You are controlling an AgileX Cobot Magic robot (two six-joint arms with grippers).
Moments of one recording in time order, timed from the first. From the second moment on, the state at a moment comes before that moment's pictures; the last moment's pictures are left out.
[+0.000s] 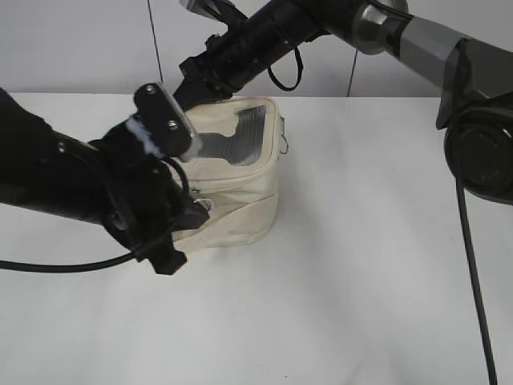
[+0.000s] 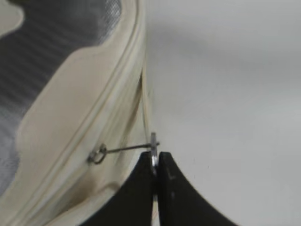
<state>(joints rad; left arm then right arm) -0.65 1.54 -0.75 -0.83 0.28 1.29 0.49 2.59 -2.46 0.84 1.07 -0.58</state>
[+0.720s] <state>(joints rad) -0.22 1.42 -0.79 -1.12 0.67 1.26 0.34 2.53 -2.53 0.71 1.19 -0.39</state>
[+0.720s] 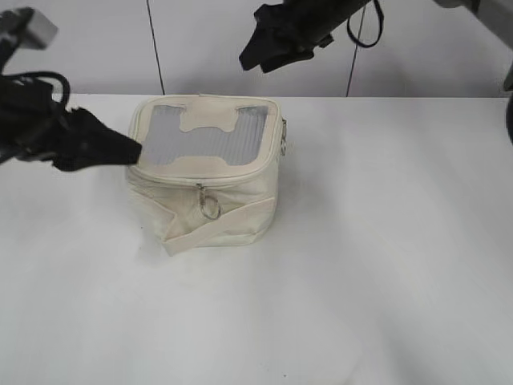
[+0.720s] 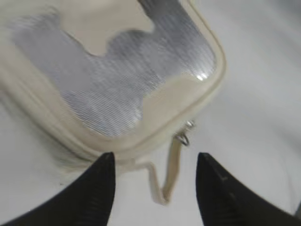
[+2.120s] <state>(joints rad) -0.33 2.30 -2.03 -0.74 1.21 1.10 0.17 1.85 -1.02 1.51 0.65 -1.49</state>
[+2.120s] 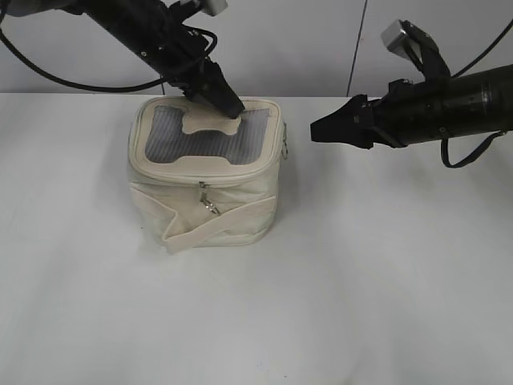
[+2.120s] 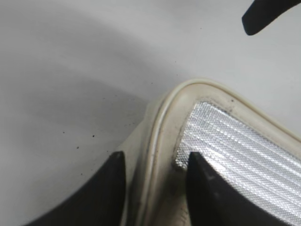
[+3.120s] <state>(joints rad) -0.33 2.30 -2.03 -0.74 1.21 1.09 0.32 1.99 -1.05 1.82 0.44 -1.90</state>
